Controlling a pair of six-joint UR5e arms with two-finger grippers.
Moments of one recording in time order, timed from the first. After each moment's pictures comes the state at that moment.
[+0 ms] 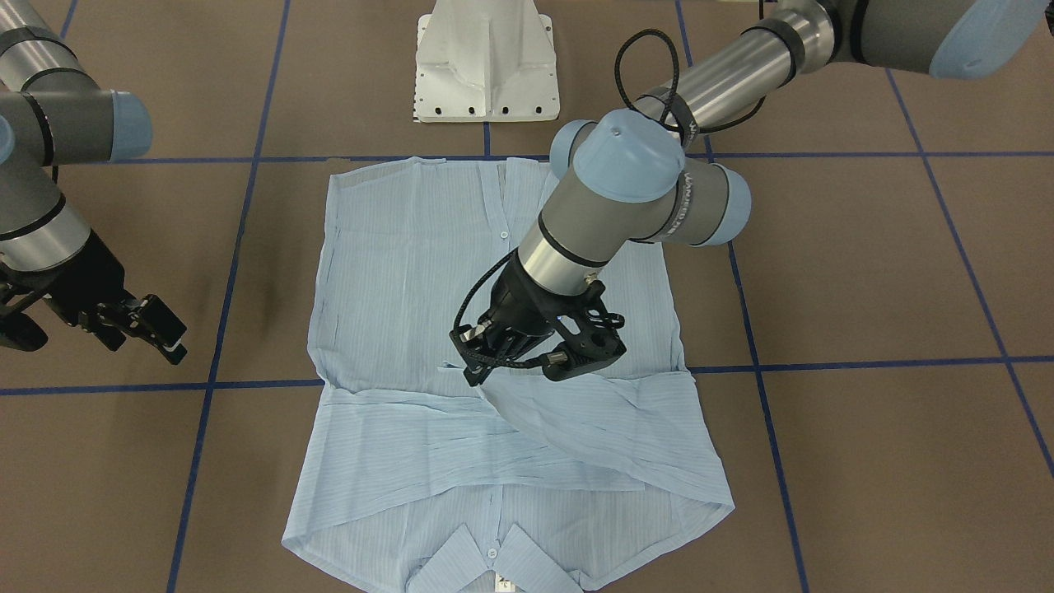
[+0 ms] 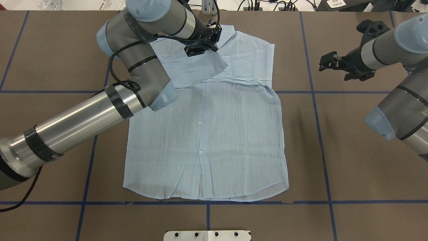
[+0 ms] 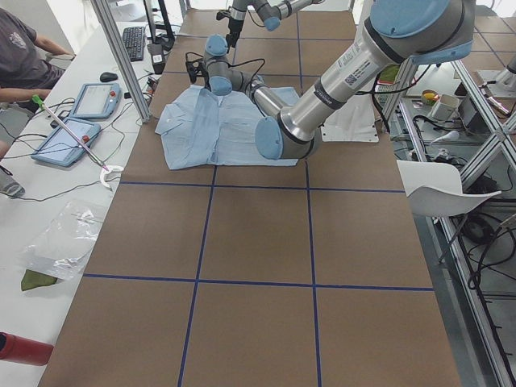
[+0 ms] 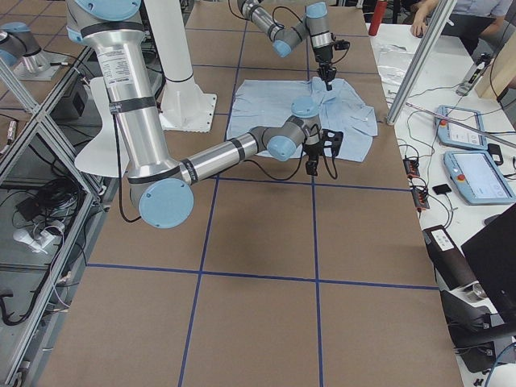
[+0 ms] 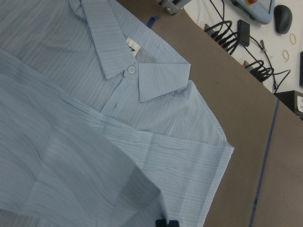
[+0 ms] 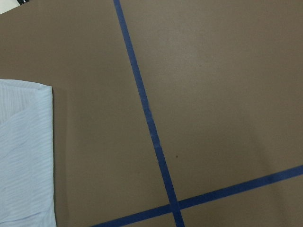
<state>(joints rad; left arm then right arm) -0.75 -2.57 -1.16 -2.25 -1.95 -1.72 0.97 -1.32 1.69 -1.13 2.01 1.24</state>
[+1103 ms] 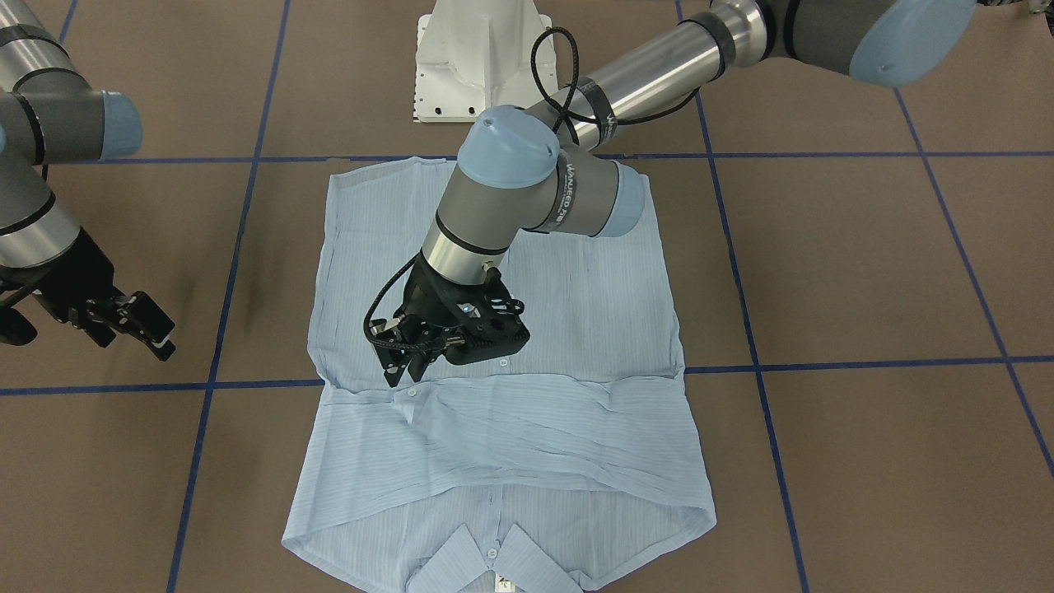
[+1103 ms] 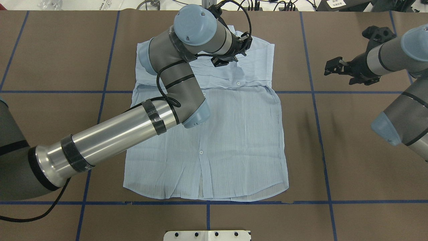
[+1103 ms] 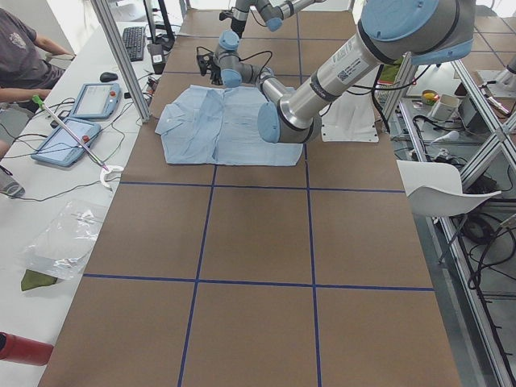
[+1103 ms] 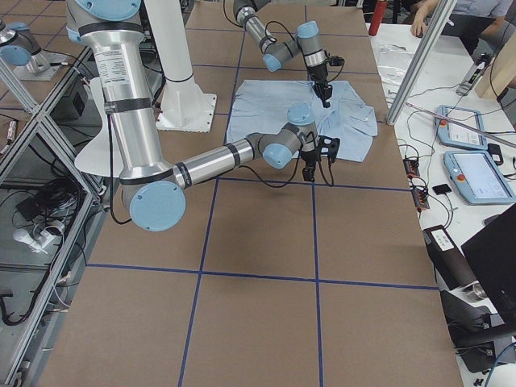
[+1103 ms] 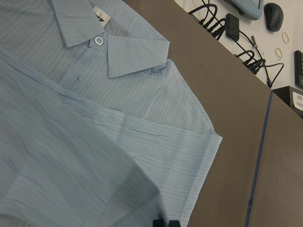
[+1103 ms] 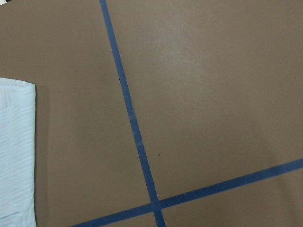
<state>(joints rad) -0.66 -2.68 -1.05 -2.26 -1.80 -1.73 0.97 -1.36 1.69 -1.08 2.00 1.25</state>
